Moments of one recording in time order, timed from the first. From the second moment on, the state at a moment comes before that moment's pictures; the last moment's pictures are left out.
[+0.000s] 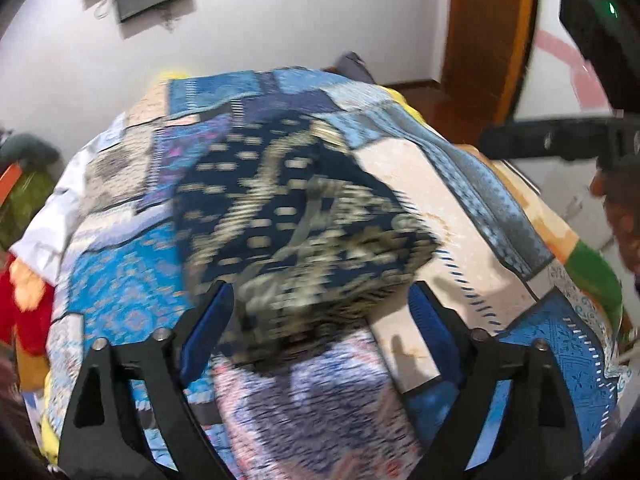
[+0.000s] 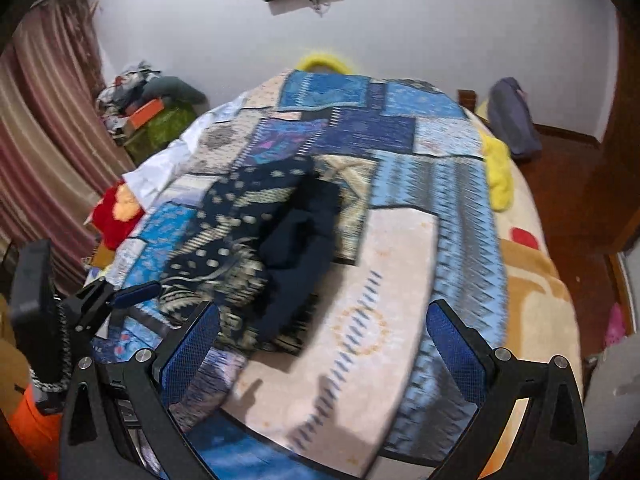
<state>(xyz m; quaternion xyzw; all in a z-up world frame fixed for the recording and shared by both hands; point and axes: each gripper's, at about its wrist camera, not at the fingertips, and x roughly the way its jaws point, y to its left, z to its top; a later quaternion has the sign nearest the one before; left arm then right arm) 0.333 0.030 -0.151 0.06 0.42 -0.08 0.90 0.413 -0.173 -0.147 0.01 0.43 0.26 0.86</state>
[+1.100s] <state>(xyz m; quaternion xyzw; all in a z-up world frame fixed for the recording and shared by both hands) 0.331 0.149 -0.202 0.05 0.46 0.03 0.88 0.437 -0.145 -0.230 -0.20 0.46 0.17 0.85</state>
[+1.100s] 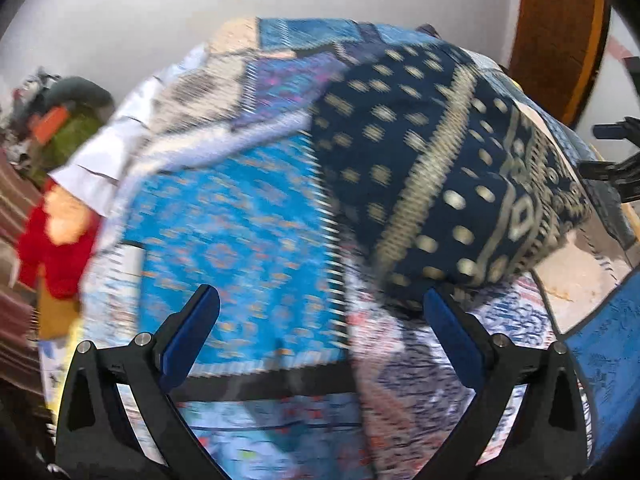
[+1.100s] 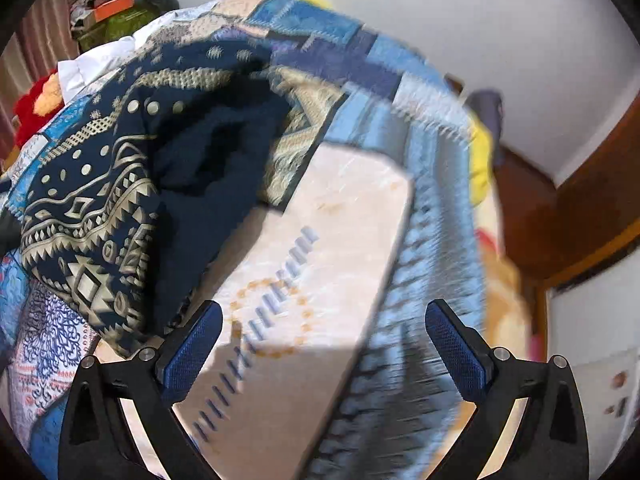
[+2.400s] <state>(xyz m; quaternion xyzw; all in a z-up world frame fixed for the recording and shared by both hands) 0.421 0.186 -0.227 -0.24 0.51 -0.10 0.82 0.514 -0.083 -0.248 0.05 0.58 0.32 0.75</state>
